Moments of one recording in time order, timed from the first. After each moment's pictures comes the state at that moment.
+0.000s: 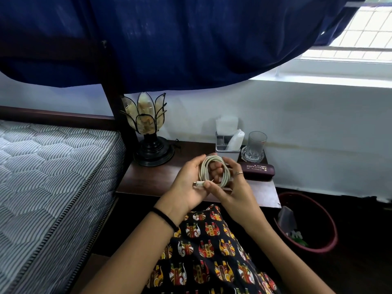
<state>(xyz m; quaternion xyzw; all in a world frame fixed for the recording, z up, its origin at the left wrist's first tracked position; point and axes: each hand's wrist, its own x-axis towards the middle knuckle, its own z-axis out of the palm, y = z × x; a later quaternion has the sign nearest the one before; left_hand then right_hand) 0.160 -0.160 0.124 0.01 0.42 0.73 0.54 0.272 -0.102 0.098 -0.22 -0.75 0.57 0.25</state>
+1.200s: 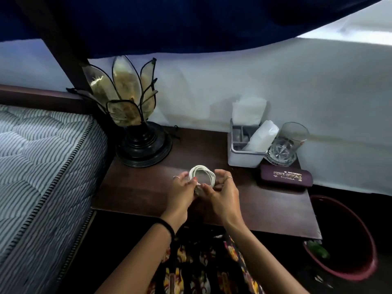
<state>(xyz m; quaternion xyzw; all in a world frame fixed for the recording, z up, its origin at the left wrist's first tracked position) 0.042 -0.088 -0.037 -0.03 0.70 0.63 0.34 0.122 -0.018 -0.053 -0.40 -0.68 0.57 0.22</state>
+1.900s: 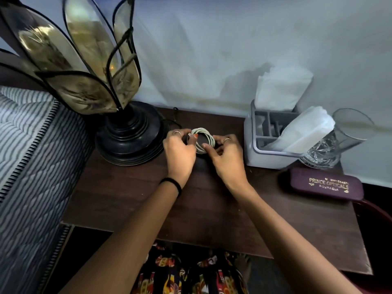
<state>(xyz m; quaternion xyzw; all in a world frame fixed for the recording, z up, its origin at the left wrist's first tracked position) -0.066 -0.009 -0.093 0.14 0.87 0.47 0.09 0.016 0.069 -0.110 -0.37 -0.80 0.43 0.20</state>
